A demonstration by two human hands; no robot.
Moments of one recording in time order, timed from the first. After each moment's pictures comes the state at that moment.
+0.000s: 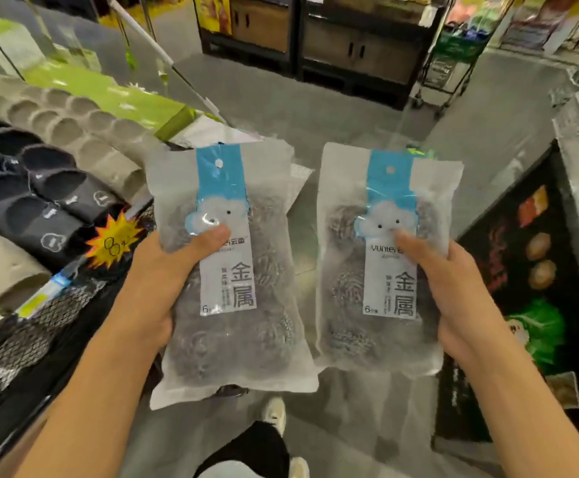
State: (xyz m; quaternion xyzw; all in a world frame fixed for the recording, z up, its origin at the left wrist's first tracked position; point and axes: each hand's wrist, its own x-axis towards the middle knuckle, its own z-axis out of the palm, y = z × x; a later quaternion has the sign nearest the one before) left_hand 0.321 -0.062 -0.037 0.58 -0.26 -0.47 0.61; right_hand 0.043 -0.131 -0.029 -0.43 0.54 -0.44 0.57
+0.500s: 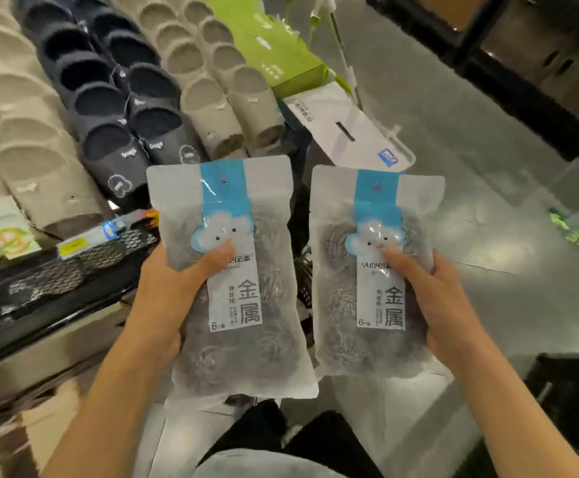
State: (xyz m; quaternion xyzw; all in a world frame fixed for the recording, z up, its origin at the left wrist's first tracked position) left_hand 0.422 -0.138 -0.135 0.64 -0.03 -0.34 0.68; right_hand 0.221 -0.336 -0.112 -0.54 0.48 -0.19 0.66
